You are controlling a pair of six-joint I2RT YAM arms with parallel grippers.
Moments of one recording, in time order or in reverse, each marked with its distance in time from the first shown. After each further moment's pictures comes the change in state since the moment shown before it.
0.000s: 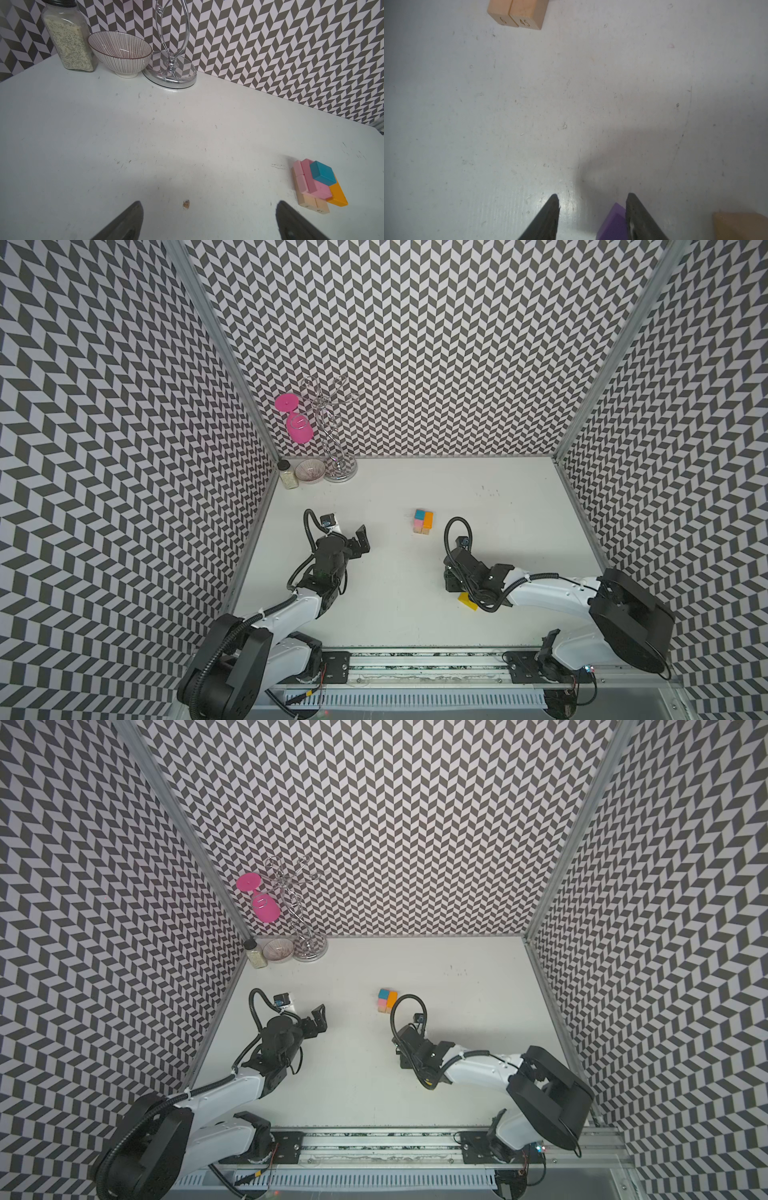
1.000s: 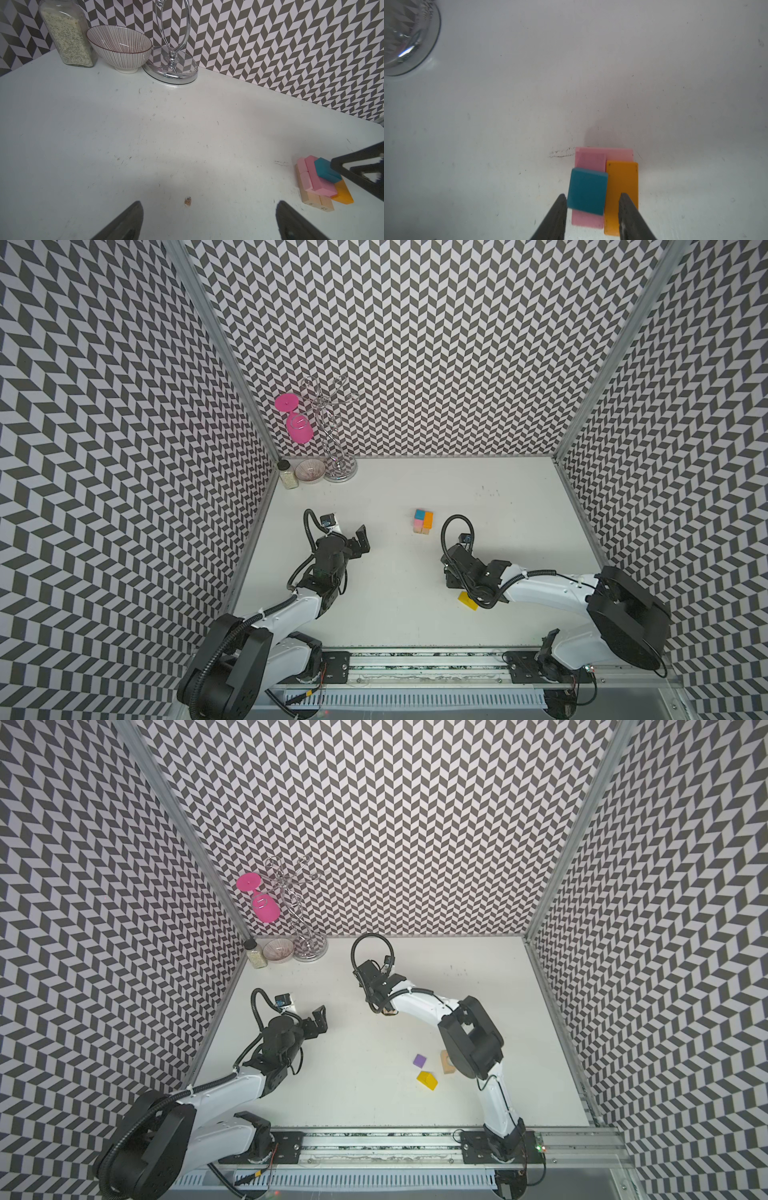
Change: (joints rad) left arm 0.000 0.020 0.000 0.001 0.000 0.000; right arm -0.121 0.563 0.926 -0.327 0.126 -0.004
